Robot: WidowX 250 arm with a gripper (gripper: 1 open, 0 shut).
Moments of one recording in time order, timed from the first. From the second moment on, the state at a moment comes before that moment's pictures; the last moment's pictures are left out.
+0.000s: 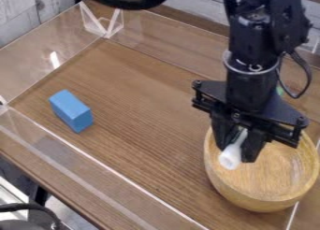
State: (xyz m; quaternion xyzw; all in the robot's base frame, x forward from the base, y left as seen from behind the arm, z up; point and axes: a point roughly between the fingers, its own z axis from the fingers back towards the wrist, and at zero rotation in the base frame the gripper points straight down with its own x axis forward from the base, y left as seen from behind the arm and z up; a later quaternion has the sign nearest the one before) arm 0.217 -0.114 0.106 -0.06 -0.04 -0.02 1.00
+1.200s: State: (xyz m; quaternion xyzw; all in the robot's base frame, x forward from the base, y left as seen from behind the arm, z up) arm 0.217 -0.125 0.107 -0.07 -0.06 -0.02 1.00
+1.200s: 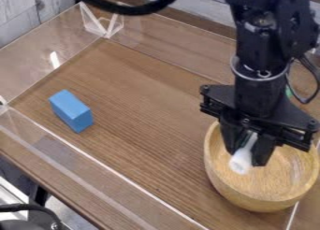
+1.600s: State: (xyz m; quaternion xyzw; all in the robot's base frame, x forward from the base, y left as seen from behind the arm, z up) arm 0.220 -0.128 0.101 -0.07 -0.06 -0.01 1.00
